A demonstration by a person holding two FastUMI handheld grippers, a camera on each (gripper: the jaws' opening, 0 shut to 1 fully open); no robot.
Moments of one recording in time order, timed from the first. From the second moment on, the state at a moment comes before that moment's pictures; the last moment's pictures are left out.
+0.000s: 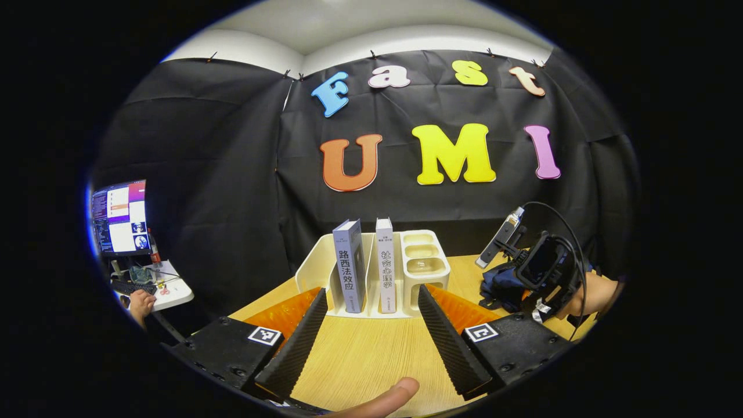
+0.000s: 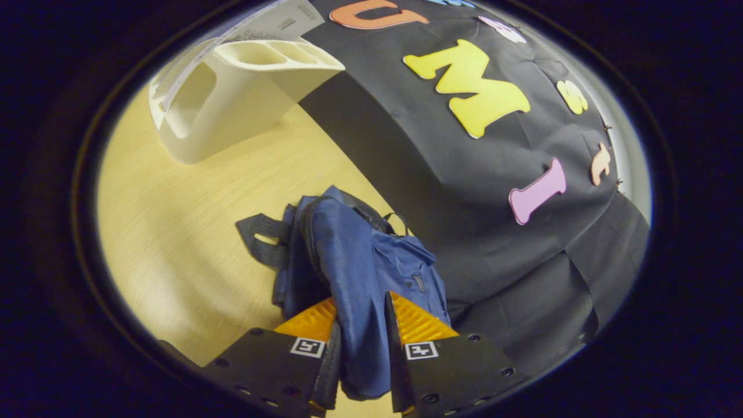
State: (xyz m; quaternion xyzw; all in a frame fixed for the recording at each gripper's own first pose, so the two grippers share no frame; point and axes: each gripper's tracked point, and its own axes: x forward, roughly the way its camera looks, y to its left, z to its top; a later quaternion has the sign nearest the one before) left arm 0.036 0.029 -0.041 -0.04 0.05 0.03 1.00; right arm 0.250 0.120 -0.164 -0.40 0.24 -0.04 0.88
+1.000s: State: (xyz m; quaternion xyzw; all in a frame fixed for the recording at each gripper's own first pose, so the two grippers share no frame) left arm 0.060 -0.010 -0.073 -0.06 0.09 0.00 0.99; right arm 0.322 -0.018 -0.034 -0.31 0.19 -0.07 0.93
